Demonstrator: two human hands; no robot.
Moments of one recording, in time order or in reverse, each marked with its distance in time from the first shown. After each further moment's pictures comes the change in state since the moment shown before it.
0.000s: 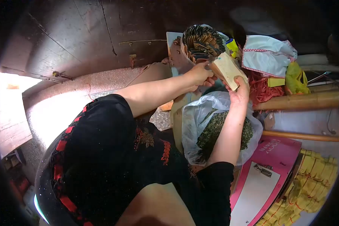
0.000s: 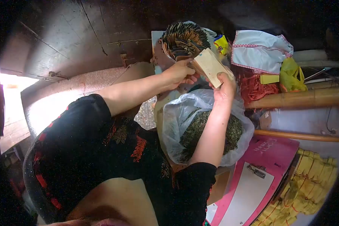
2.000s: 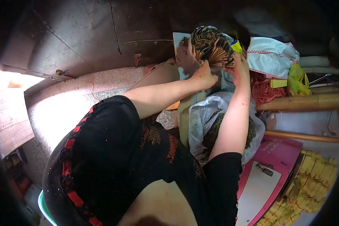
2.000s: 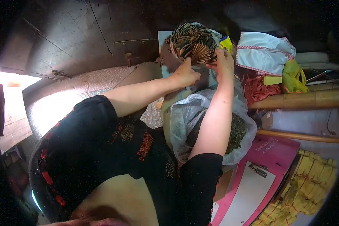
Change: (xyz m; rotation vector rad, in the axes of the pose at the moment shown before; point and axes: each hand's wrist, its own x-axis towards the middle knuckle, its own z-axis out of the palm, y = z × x) left_hand 0.002 -0.010 -0.009 0.841 0.280 0.231; right_hand 0.043 -0.016 0.062 -0.400 0.021 0.086
